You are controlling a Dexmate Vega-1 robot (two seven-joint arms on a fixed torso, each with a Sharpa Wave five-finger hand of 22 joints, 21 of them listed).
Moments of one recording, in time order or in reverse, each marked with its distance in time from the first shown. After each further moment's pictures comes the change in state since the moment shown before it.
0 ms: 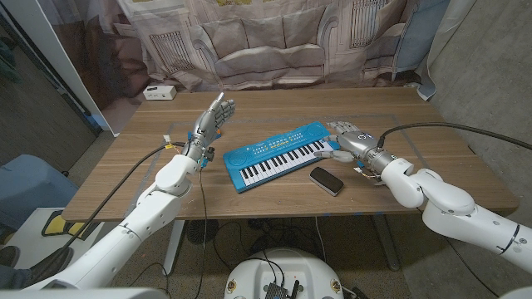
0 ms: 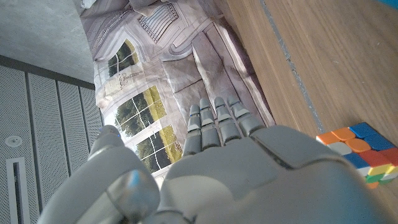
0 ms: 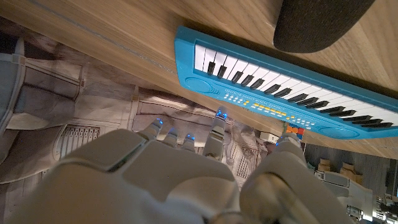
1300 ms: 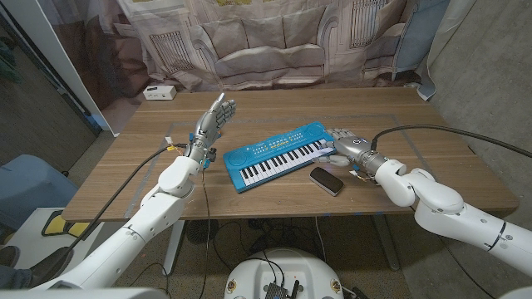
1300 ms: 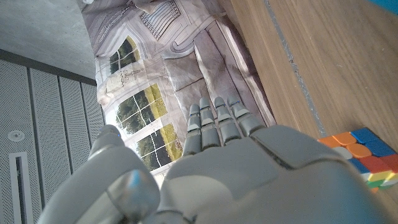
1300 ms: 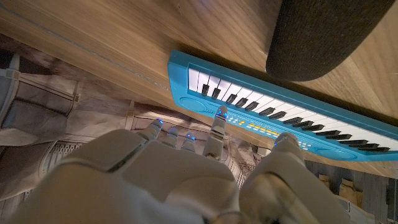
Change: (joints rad) left arm -0.002 -0.020 0.007 0.010 0.005 -0.021 0.010; left_hand 0.005 0.005 -0.003 -0.003 0.000 0.011 0.000 0.000 0.000 0.004 -0.004 0.000 0.000 0.003 0.003 0.000 0.000 0.000 0.000 0.000 0.000; right arm 0.063 0.029 -0.073 0.042 -0.030 -0.019 0.074; right_hand 0.001 0.009 0.005 -0.004 0.000 0.022 -0.007 0.008 0.002 0.000 0.000 0.004 0.000 0.000 0.000 0.000 -0.003 0.000 0.000 0.008 0.000
